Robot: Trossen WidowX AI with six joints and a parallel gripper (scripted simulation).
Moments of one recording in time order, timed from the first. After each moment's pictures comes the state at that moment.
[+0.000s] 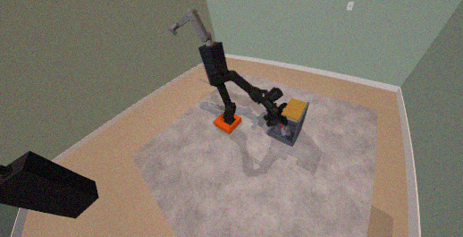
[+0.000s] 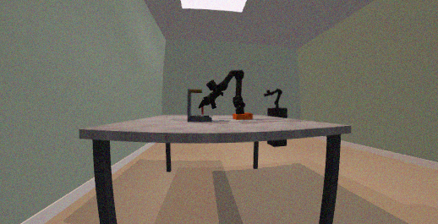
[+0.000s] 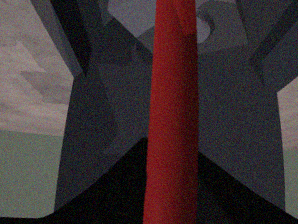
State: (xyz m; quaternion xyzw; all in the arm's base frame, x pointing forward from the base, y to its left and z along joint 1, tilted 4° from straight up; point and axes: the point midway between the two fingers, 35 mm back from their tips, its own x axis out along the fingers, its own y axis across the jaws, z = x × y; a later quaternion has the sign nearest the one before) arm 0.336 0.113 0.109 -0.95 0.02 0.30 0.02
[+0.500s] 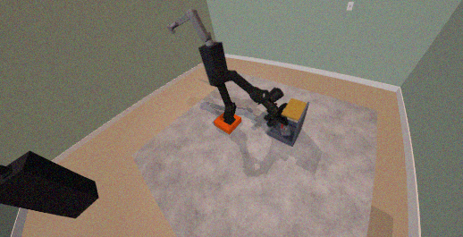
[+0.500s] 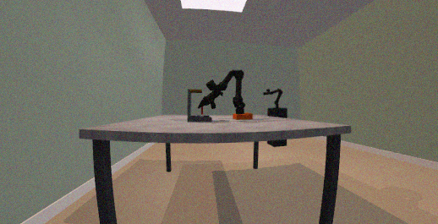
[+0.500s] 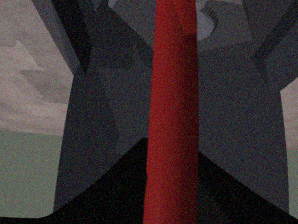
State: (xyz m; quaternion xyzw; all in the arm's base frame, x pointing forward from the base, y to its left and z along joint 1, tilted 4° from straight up) arm 0.339 0.112 0.109 -0.95 0.02 0.30 0.02
